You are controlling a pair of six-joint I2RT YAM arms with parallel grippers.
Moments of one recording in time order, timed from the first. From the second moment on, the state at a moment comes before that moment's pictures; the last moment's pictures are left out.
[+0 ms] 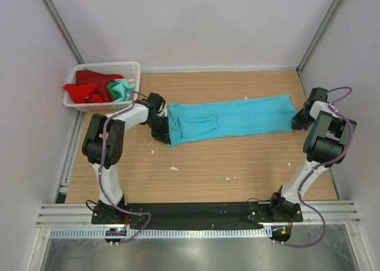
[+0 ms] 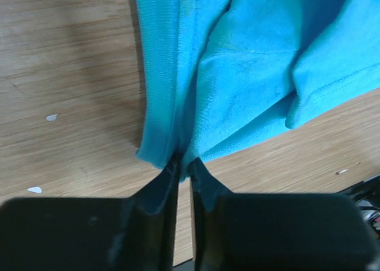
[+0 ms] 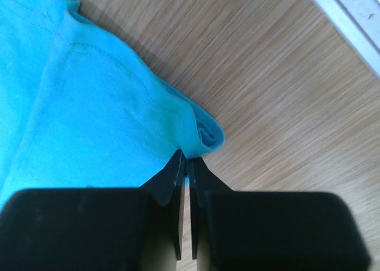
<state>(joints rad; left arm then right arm) -0.35 1.94 1.28 -0.67 0.34 -0.40 -0.43 1.93 1.29 -0.50 0.04 0.44</state>
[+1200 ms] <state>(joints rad) -0.37 1.81 1.41 -0.75 0.28 -0.43 -0.21 1.93 1.53 -0.68 0.19 0.39</state>
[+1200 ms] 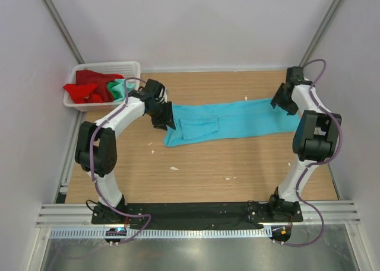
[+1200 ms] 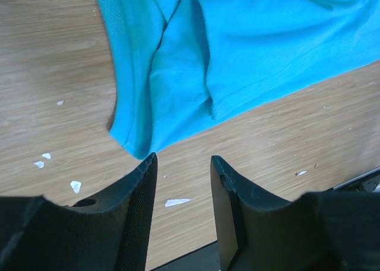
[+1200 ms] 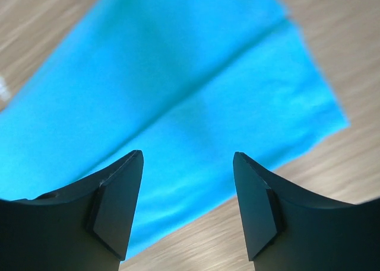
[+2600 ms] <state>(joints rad) -0.33 2.21 1.76 -0.82 0.00 -0.31 0.29 1.73 1.07 -0.61 0.09 0.63</state>
